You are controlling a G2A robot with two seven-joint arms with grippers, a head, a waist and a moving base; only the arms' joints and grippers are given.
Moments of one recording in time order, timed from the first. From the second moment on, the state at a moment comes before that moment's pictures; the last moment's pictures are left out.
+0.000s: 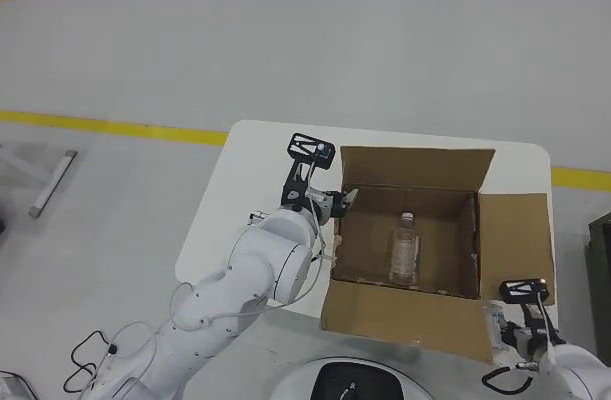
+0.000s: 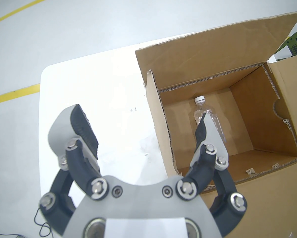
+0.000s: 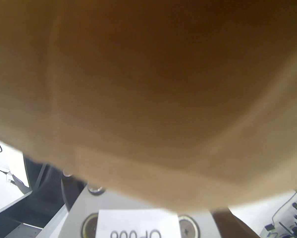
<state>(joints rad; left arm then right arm) 1.00 -1.12 -1.13 -2.15 1.35 0.45 -1.14 -1.45 -1.32 1.51 -1.95 -1.43 -0.18 1.17</state>
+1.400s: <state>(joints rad) 1.00 -1.12 -1.13 -2.15 1.35 0.45 -1.14 -1.44 -1.30 1.54 -1.94 -1.38 -0.15 1.20</state>
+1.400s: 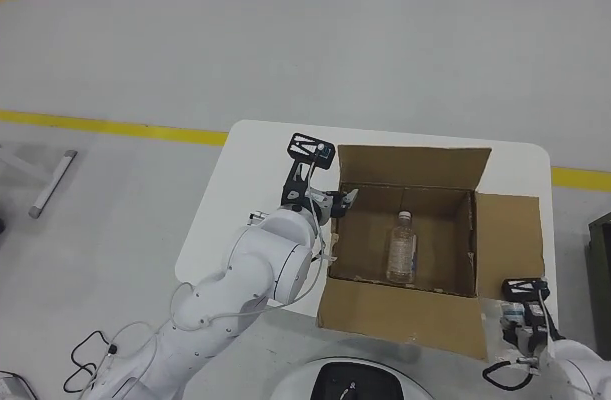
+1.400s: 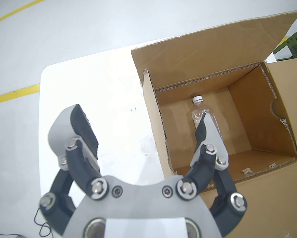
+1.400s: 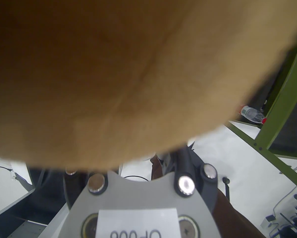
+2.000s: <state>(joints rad) 1.00 -1.12 -1.13 -2.15 1.35 0.45 -1.14 -1.62 -1.28 1.90 -2.35 -1.09 -0.16 1.04</state>
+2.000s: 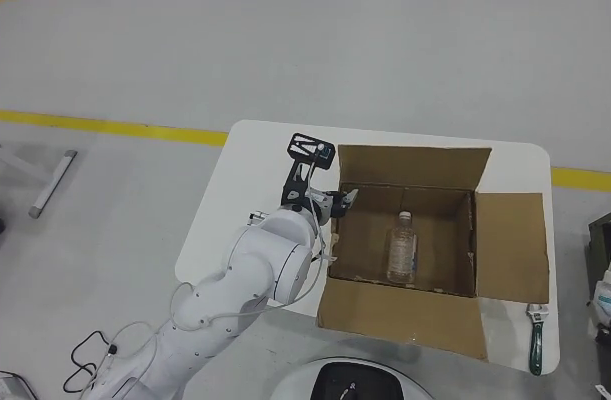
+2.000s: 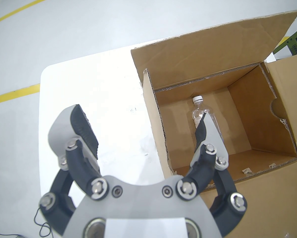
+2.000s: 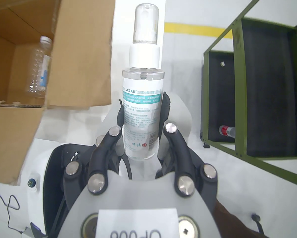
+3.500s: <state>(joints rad) 1.15 -1.13 -1.34 -2.15 1.45 0.46 -1.10 -1.19 -1.32 1.09 -2.06 -1.42 0.05 1.08</state>
